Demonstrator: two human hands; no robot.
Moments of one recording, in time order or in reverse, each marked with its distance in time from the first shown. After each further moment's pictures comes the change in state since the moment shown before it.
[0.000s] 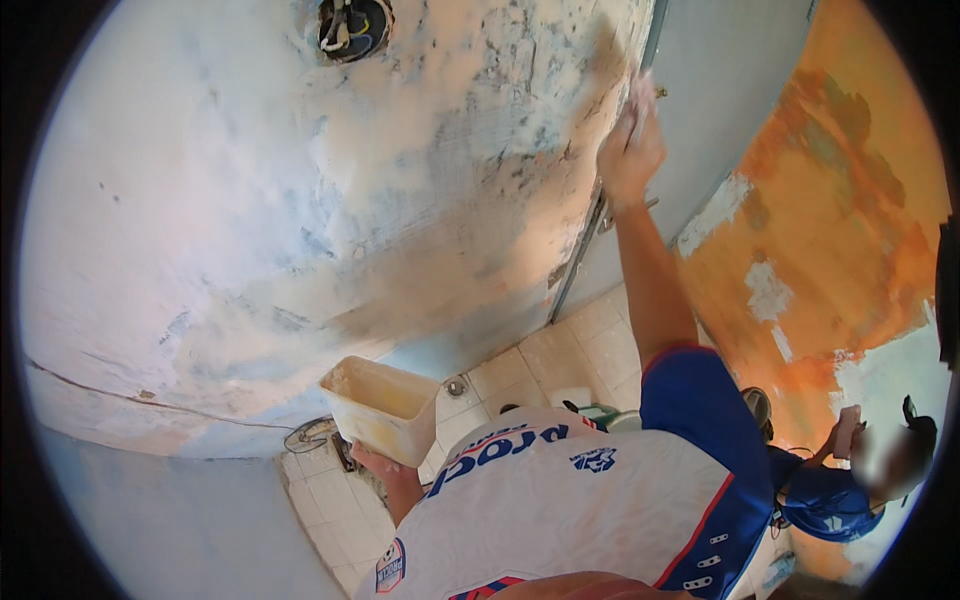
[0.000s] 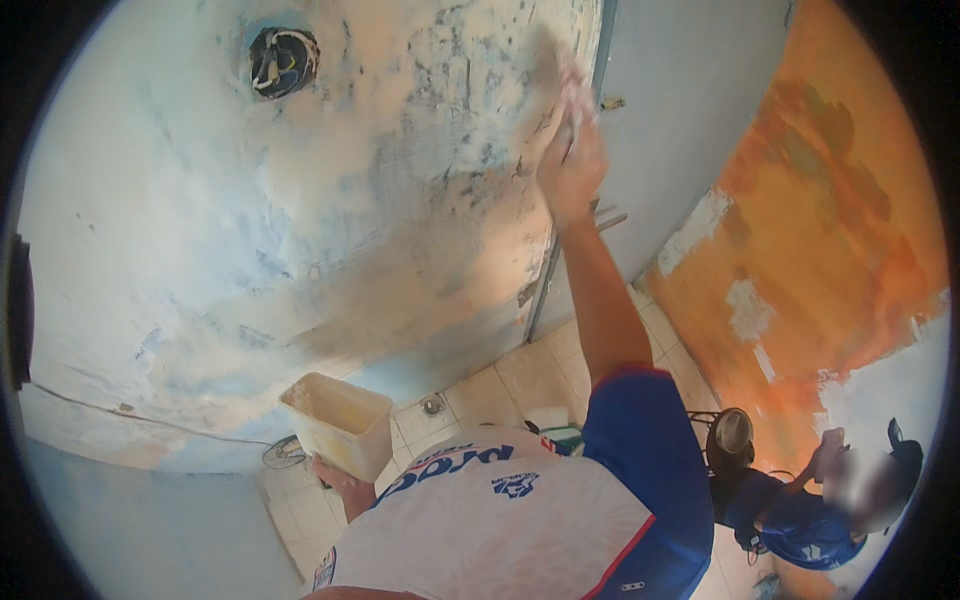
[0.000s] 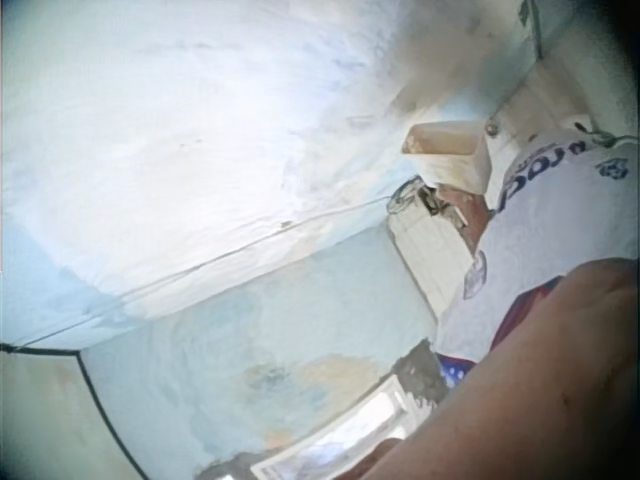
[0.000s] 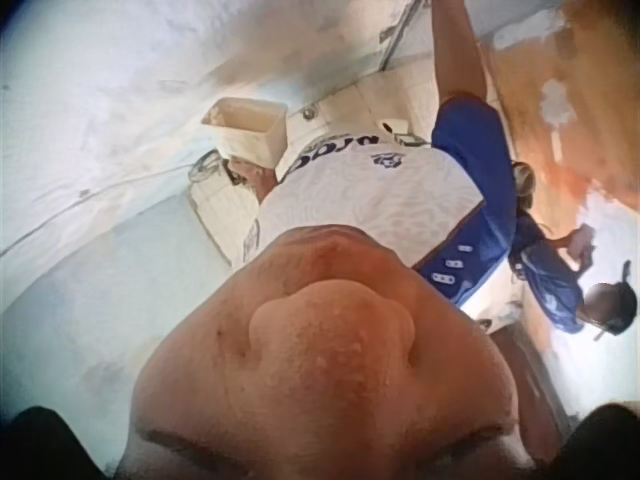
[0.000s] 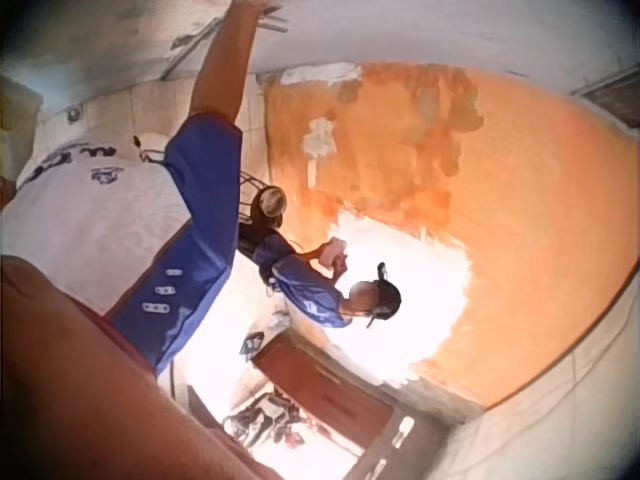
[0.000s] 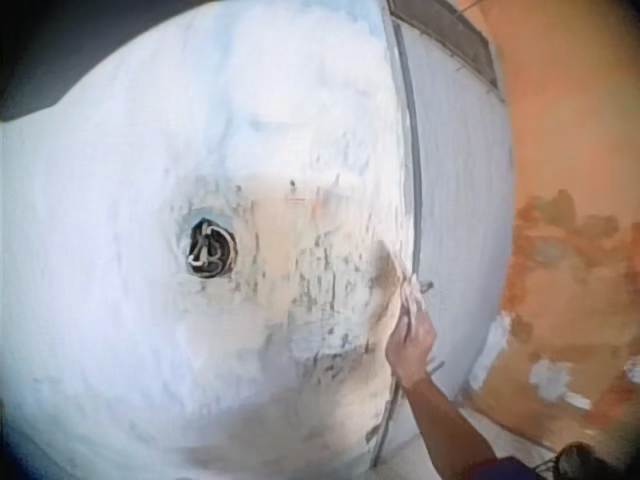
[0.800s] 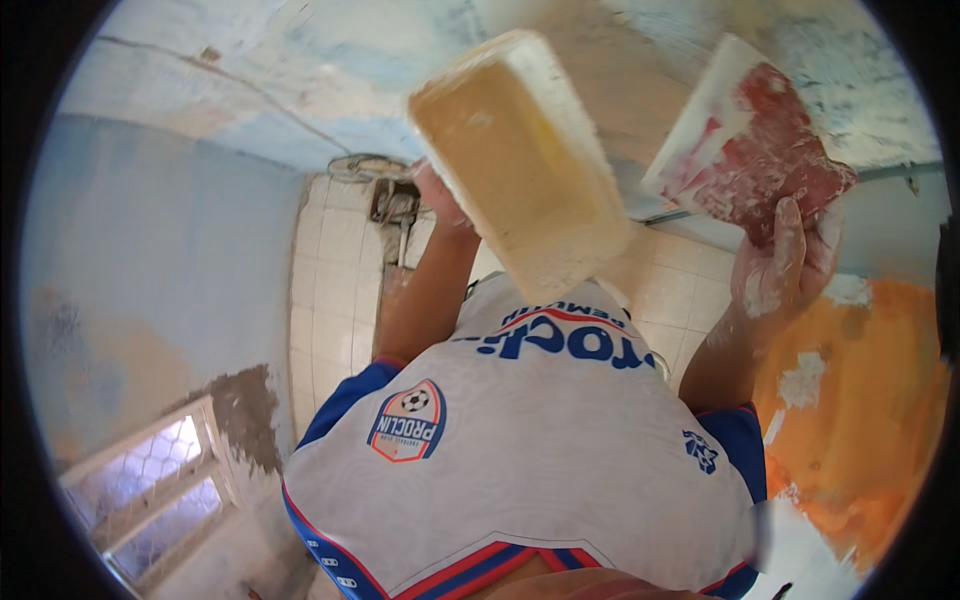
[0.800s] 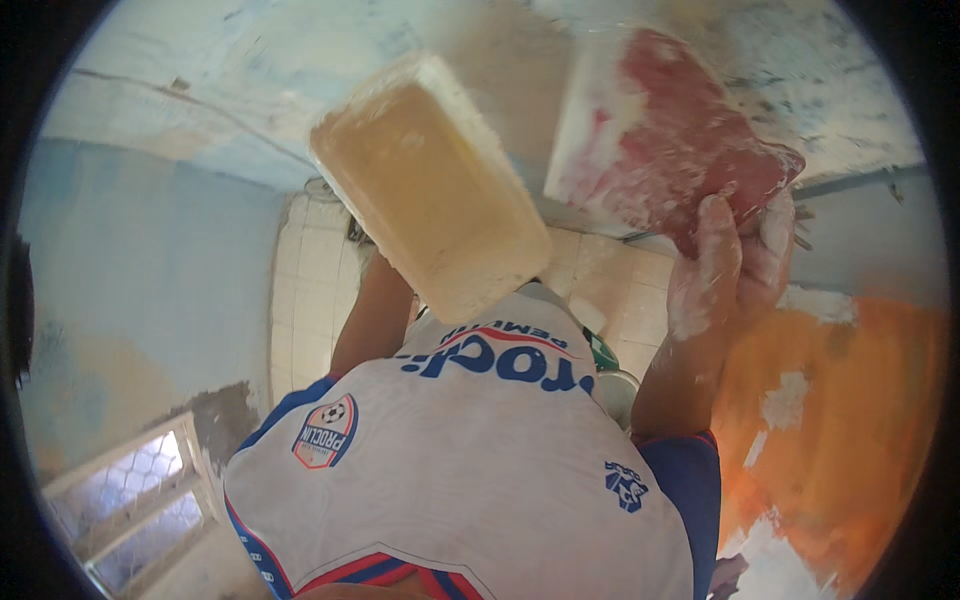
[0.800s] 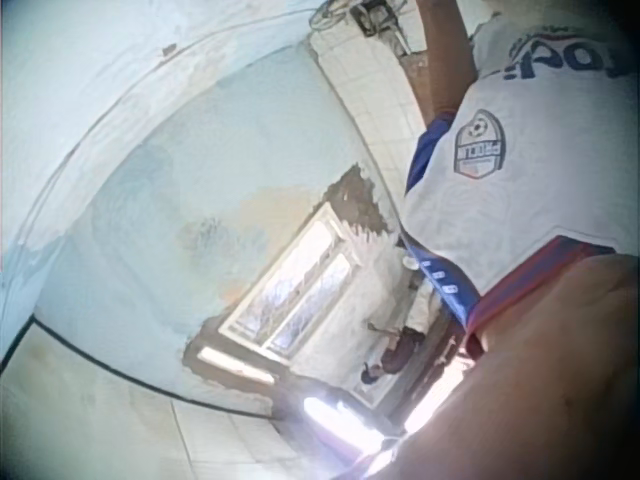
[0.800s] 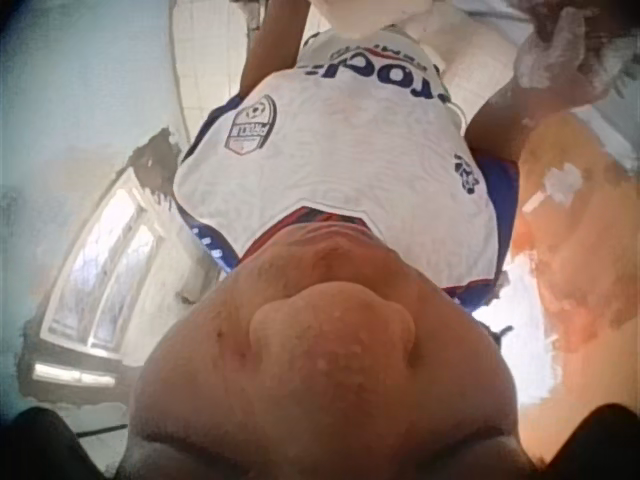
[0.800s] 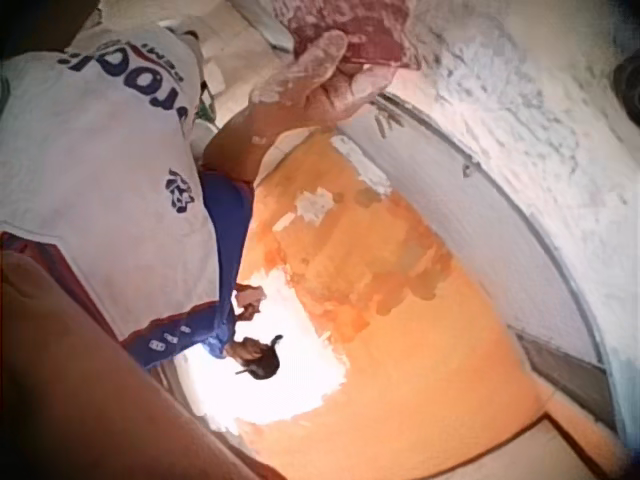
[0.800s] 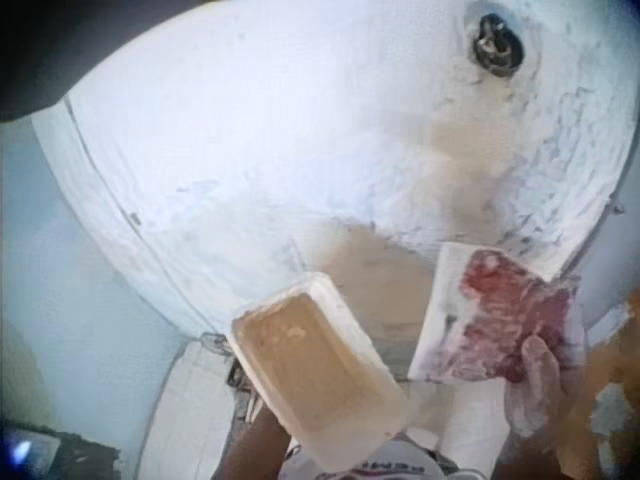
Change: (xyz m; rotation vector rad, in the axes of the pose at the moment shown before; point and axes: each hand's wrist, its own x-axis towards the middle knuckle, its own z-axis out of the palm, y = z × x) left_hand 0.037 0.040 0.025 -0.025 -0.507 0.279; right_hand -0.079 -0.234 -0.116 1.276 -0.692 0.922
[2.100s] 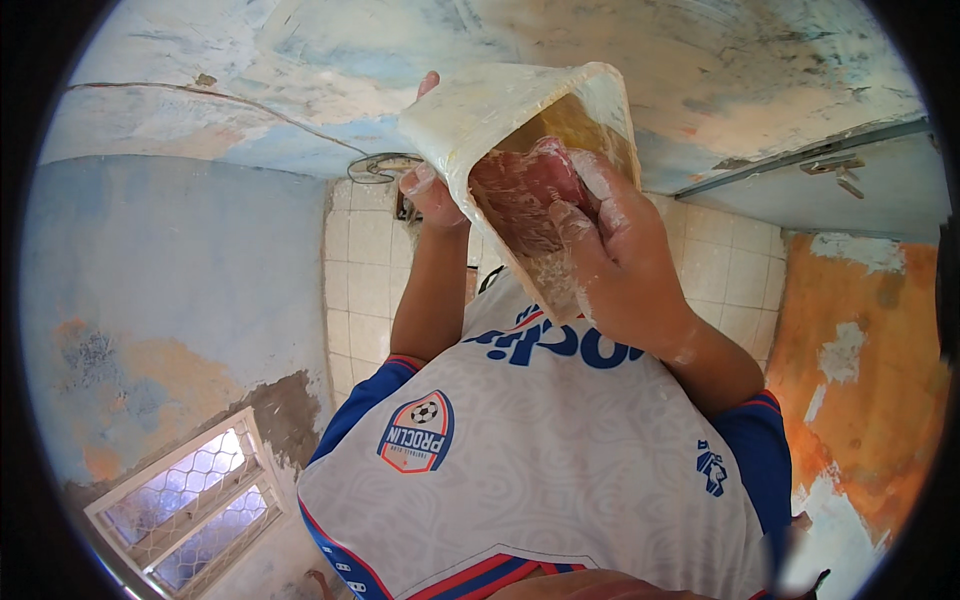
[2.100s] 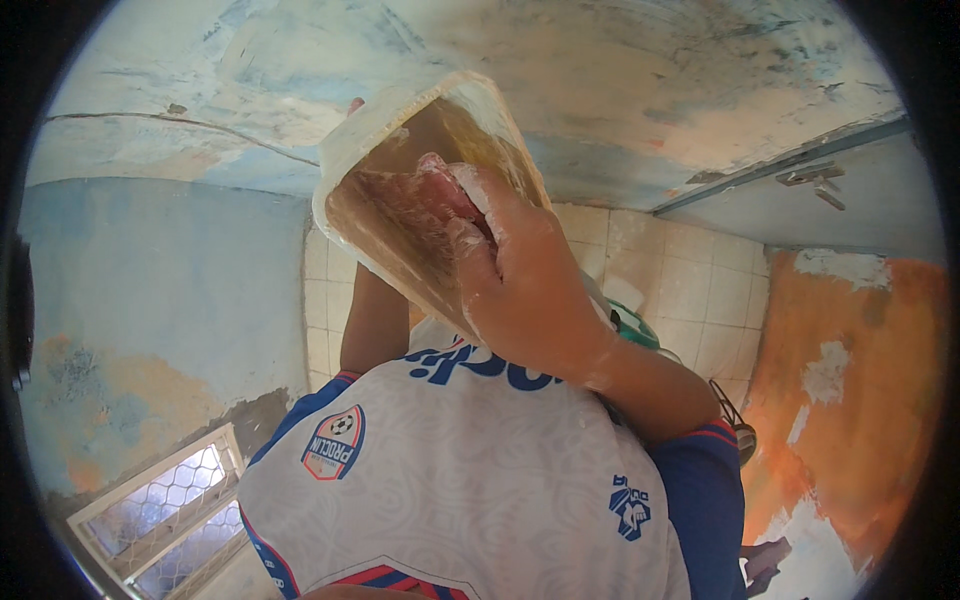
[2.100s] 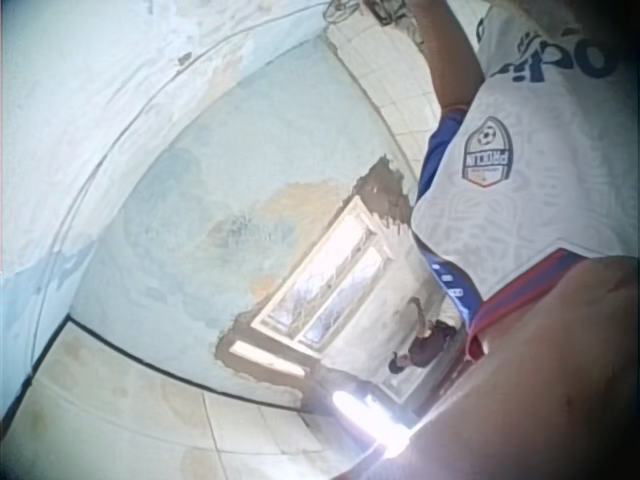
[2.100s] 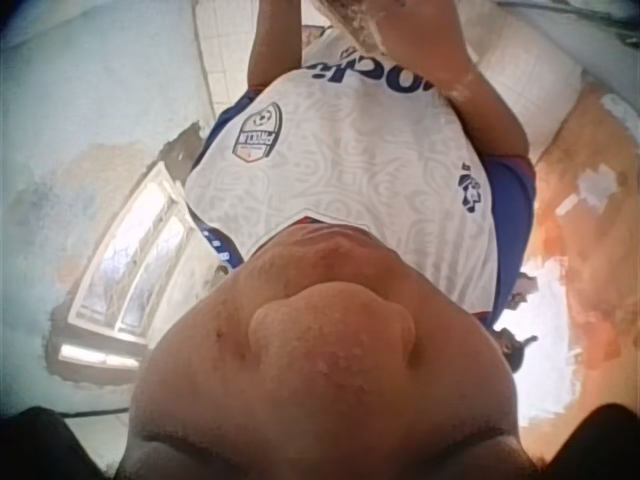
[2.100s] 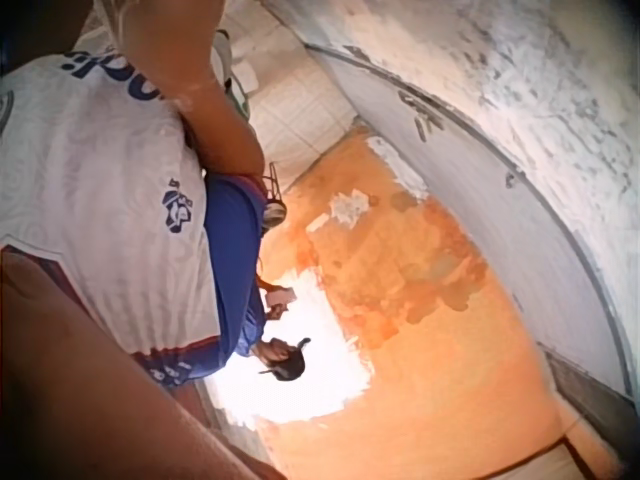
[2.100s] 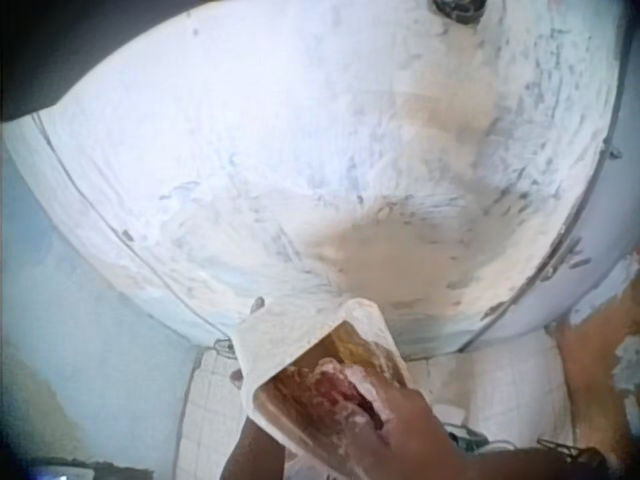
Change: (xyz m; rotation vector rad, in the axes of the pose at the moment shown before) left_hand 0.014 0.034 0.048 0.145 -0.154 0.002; right_hand -0.048 0.027 0.094 -0.252 -0.405 0.551
